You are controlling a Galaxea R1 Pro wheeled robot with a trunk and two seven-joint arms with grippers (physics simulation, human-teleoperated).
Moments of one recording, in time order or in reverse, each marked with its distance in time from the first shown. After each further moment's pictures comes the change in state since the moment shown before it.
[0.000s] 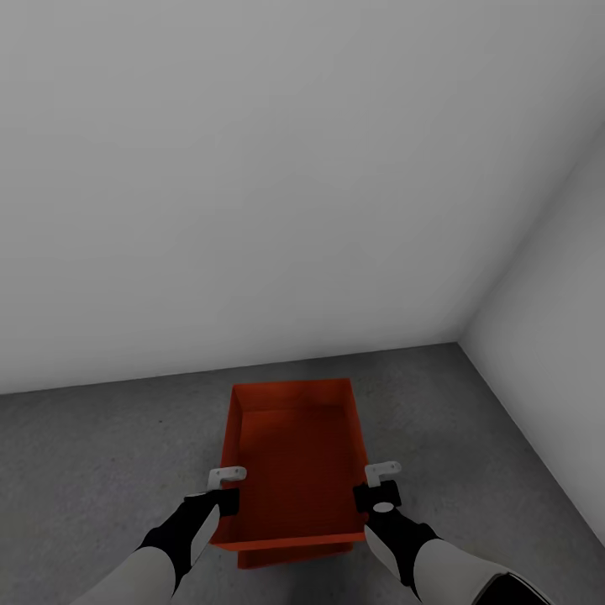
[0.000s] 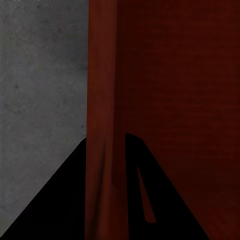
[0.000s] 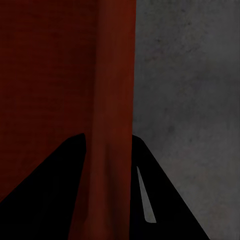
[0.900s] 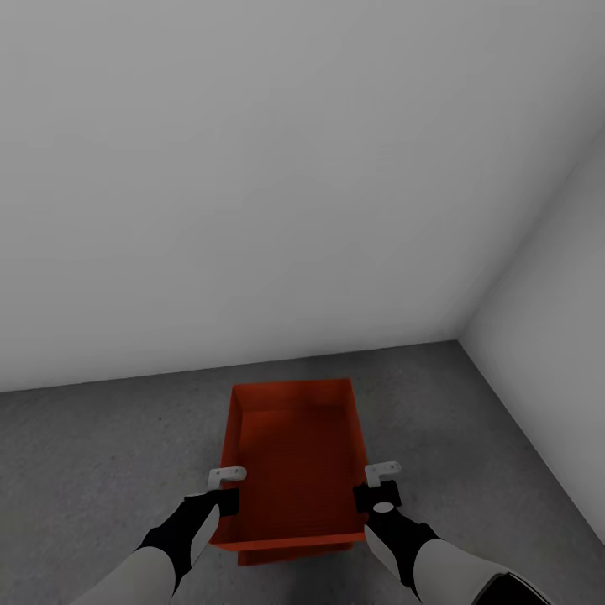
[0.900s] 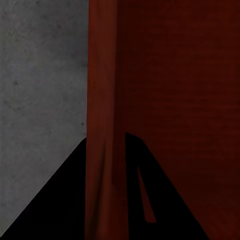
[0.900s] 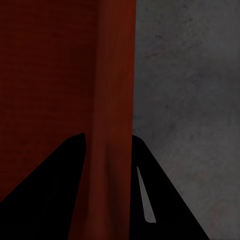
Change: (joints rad) left arm 0.000 0.001 0.000 0.000 -0.001 0.003 -0.001; right arm 0.000 0.001 -0.001 0.001 0.000 0.001 0.000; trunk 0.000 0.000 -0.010
